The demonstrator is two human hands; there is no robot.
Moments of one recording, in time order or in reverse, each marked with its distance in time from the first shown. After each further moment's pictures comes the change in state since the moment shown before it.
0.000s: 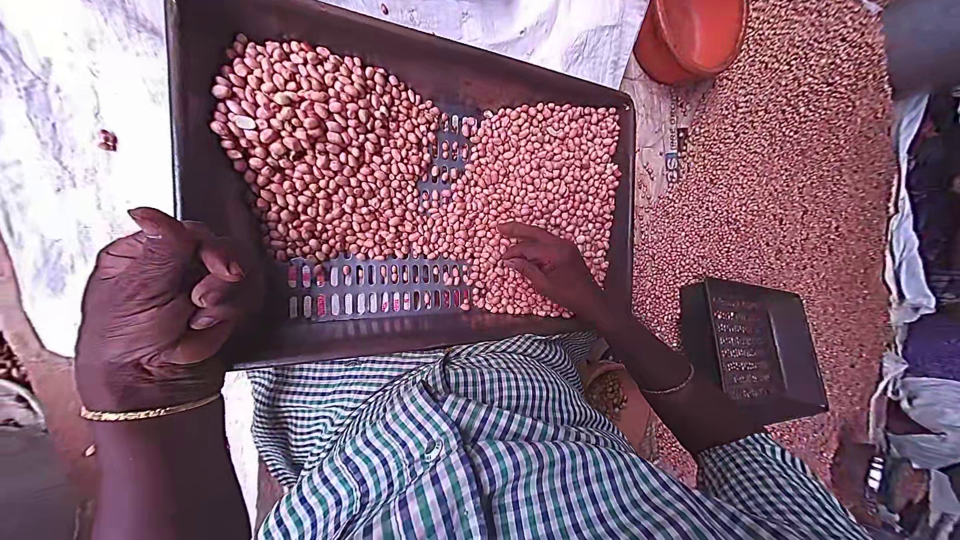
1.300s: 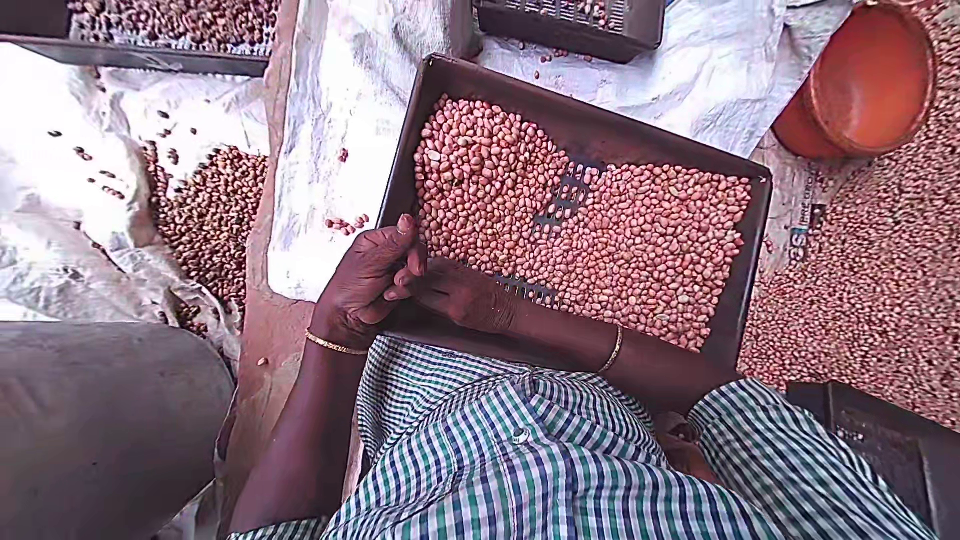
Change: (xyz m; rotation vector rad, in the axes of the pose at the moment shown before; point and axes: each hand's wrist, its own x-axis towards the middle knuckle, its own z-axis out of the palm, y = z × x) left_hand -0.004 0.010 0.037 -0.095 0.108 -0.122; right_hand 0.114 -0.074 0.168 0.067 0.042 -0.971
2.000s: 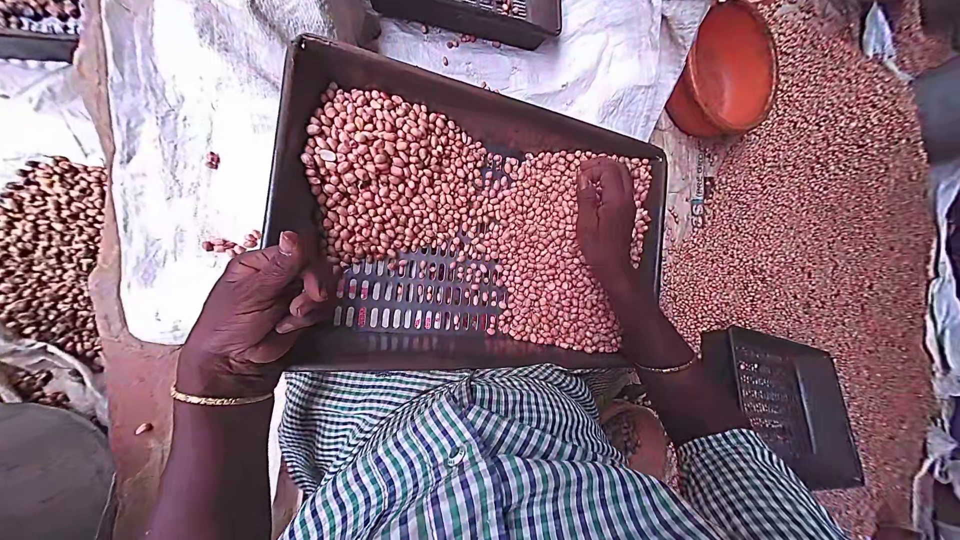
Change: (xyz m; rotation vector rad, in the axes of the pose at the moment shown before) left_hand 0.004 0.000 -0.006 0.123 0.045 -0.029; right_hand -0.076 -0.007 -0.197 -0.499 0.068 1.043
